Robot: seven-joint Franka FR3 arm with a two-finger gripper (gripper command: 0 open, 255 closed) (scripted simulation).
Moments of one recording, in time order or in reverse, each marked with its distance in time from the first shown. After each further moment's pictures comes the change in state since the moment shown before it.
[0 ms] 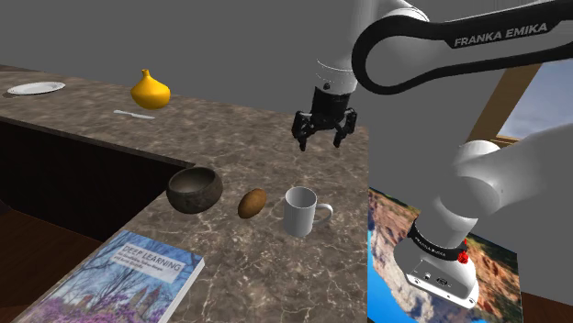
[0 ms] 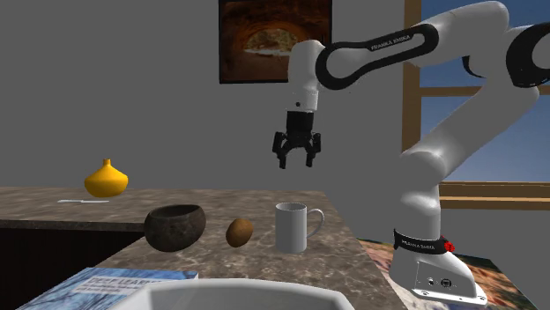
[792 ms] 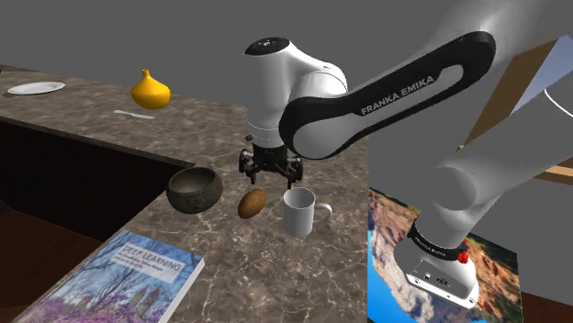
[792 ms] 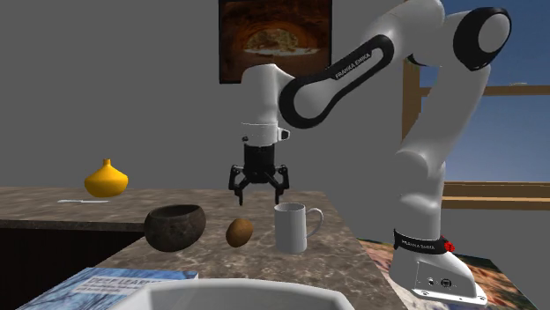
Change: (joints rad) arm -0.308 0.416 0.533 0.192 -0.086 0.238 0.705
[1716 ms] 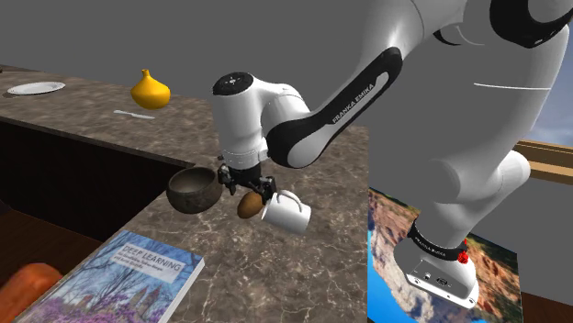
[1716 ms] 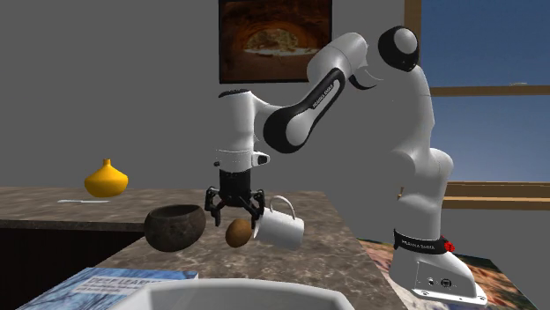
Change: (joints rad) arm -0.221 0.539 0.262 0.143 -0.602 0.060 0.610
